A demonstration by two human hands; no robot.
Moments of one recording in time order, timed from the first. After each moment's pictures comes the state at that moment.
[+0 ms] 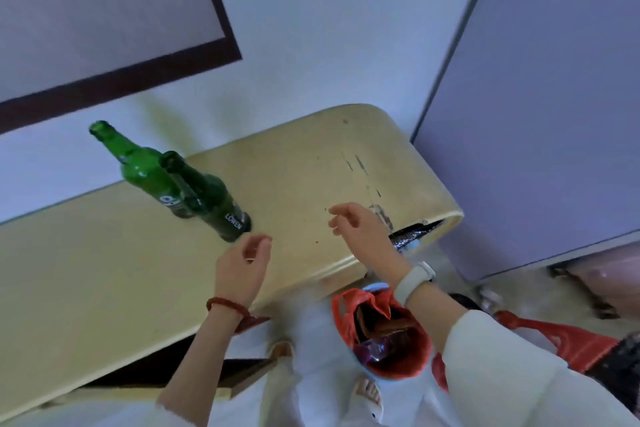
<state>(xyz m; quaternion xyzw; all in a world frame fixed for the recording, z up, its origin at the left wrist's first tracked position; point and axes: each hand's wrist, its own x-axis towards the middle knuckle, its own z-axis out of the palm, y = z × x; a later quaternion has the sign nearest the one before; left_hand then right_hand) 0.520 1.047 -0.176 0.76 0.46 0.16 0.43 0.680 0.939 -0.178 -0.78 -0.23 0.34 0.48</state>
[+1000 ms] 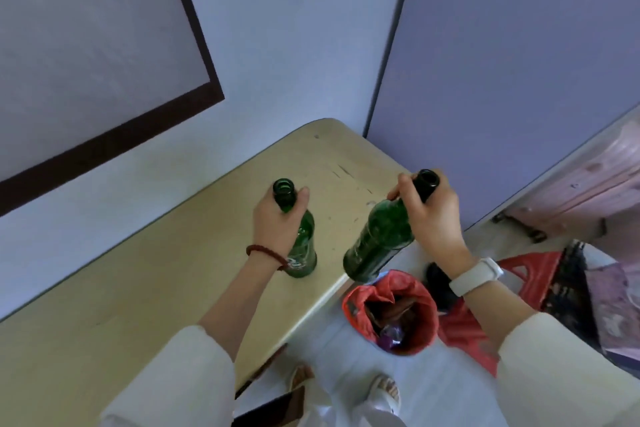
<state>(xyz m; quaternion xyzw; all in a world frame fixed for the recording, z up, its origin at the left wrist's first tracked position) 0.566 1.123 -0.119 0.78 0.25 0.17 0.54 0.632 0.932 -0.083 -0.83 -0.09 0.00 0.55</state>
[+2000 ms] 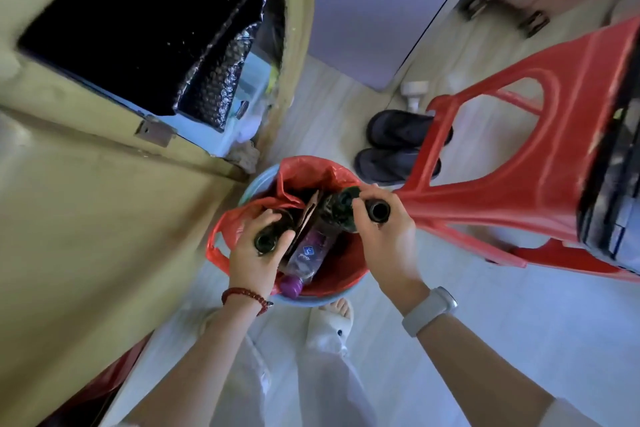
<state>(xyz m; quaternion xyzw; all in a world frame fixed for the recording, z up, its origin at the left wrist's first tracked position) 0.616 0.876 -0.607 0.80 0.25 -0.10 0.54 0.659 0.712 -0.549 -0.78 0.21 0.10 0.58</state>
